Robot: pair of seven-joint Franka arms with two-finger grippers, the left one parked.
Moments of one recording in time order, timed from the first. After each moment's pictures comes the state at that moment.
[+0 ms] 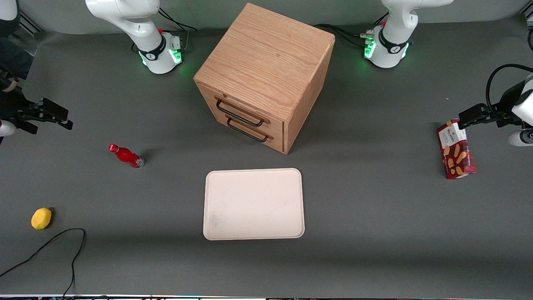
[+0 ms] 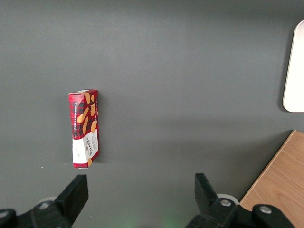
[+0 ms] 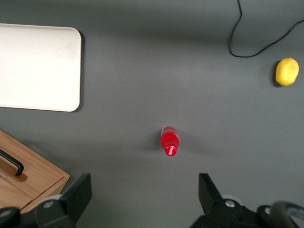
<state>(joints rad) 0.03 -0.01 -0.06 -1.61 0.03 1.63 -0.11</state>
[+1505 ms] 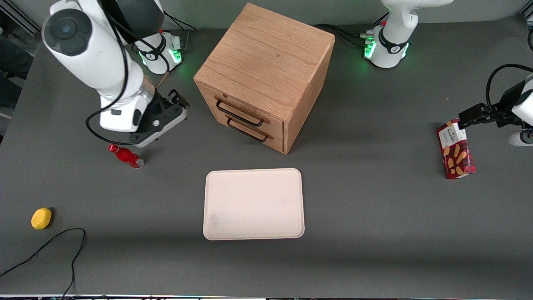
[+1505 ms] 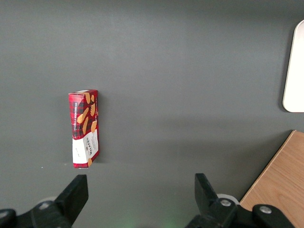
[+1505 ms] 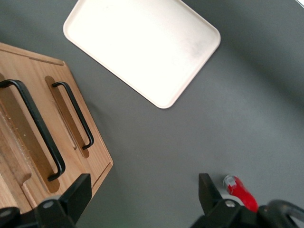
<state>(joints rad) 0.50 0.18 -0.05 -1.50 0.03 1.66 -0.23</state>
